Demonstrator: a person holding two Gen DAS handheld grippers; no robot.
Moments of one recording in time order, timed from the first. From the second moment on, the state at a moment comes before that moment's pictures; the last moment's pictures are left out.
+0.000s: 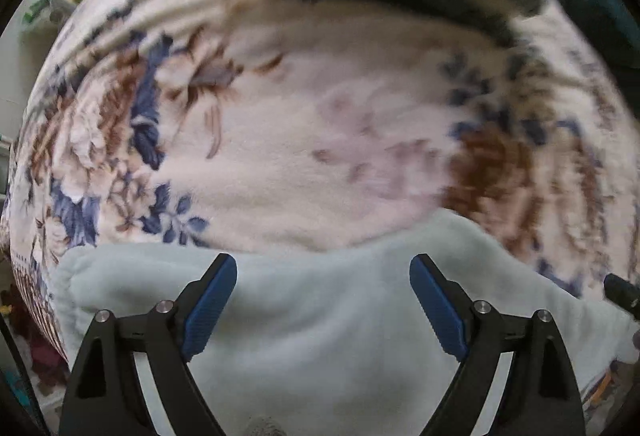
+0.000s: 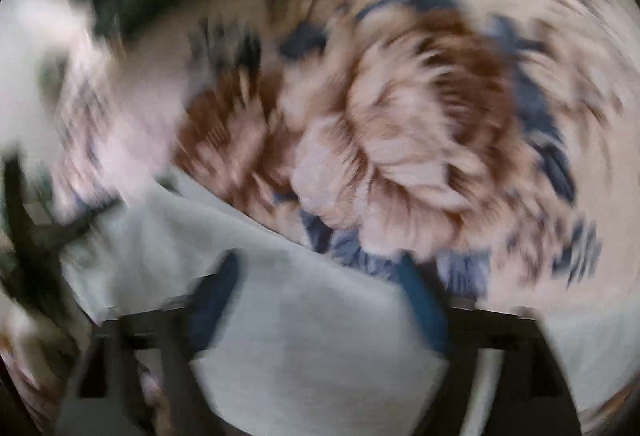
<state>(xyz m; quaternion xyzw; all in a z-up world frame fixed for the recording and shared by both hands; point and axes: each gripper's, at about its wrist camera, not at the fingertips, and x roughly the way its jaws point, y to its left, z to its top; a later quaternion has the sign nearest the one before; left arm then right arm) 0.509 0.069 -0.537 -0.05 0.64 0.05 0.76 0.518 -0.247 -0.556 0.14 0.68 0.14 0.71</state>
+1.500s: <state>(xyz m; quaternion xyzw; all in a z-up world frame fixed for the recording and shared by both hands) 0.332 -0.251 -0.557 0.10 0.67 -0.07 0.73 0.189 -0.662 -0.639 0.55 0.45 -0.20 0.67</state>
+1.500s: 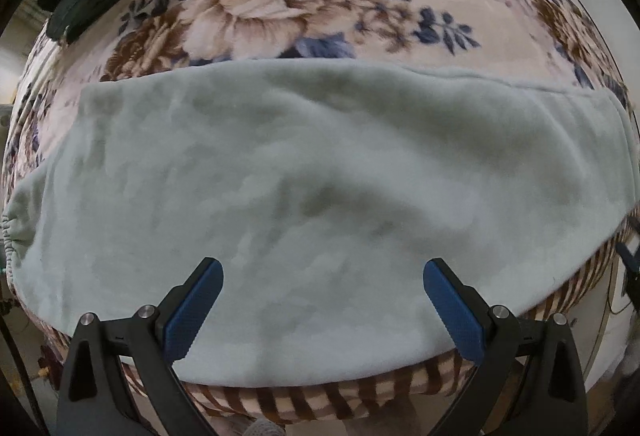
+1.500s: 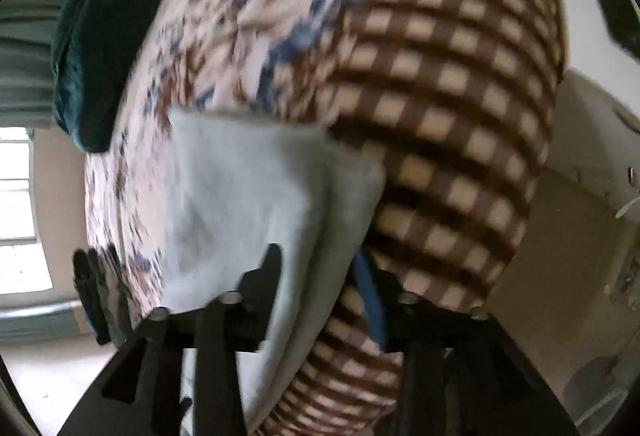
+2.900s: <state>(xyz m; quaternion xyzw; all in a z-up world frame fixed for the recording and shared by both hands) 0.352 -0.254 -0.645 0.04 0.70 -0.06 0.71 0.206 -0.680 -0.710 0.66 0.32 -0.02 0.68</state>
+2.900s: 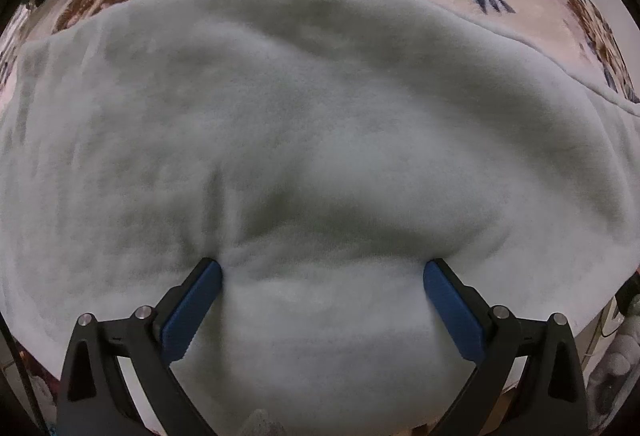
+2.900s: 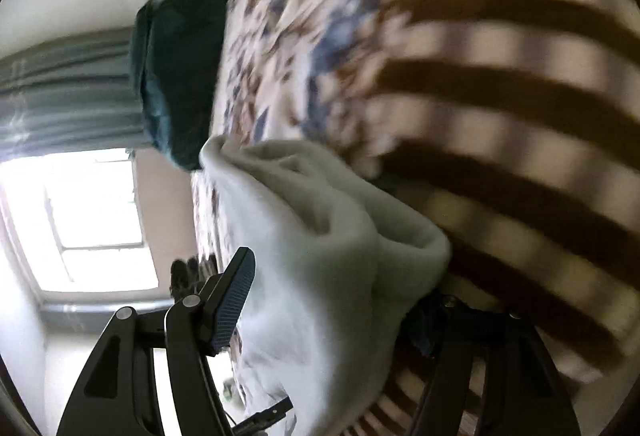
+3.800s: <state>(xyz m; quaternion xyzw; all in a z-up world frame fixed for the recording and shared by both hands) 0.375 0.015 -0.568 -0.02 0.68 0.05 0.73 0.285 -0.446 -0.477 0.40 0.37 -0.12 0.83</state>
